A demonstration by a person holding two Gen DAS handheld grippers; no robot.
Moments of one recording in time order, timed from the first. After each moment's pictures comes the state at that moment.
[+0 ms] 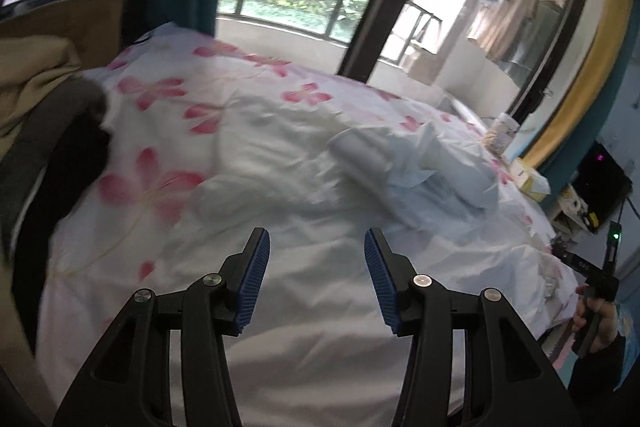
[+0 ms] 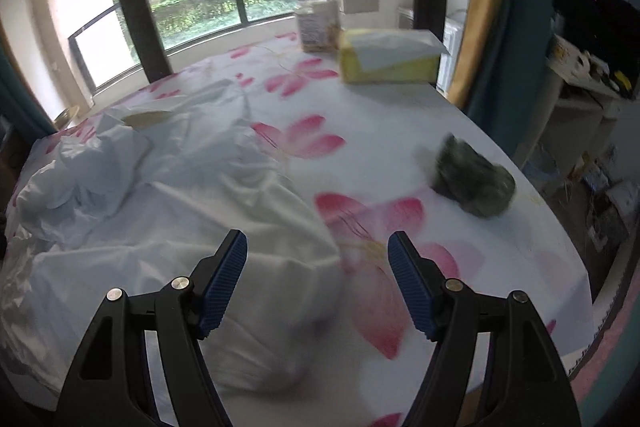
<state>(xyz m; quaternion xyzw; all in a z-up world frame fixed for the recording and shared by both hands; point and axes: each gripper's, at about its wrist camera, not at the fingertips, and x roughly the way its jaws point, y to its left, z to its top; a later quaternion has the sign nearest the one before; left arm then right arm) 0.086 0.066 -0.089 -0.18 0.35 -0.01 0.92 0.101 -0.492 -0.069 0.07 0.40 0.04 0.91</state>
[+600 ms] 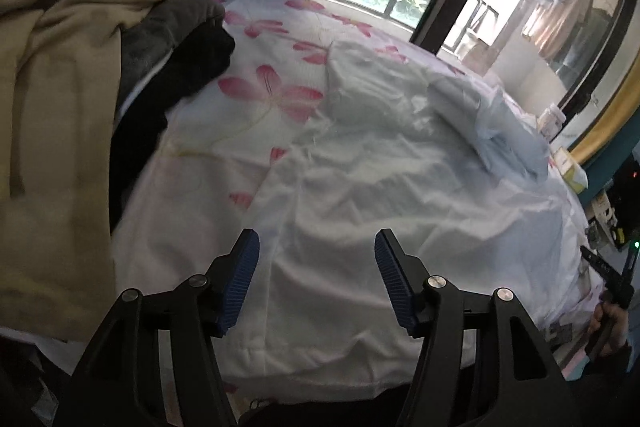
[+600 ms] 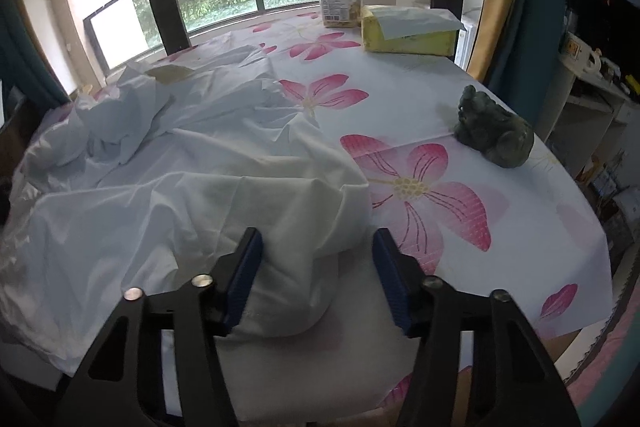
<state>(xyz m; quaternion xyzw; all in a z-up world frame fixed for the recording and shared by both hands) 0.015 0.107 -0.131 -0.20 0.40 0.07 0.89 0.071 -0.471 -0.091 0.04 0.41 0.06 0.91</state>
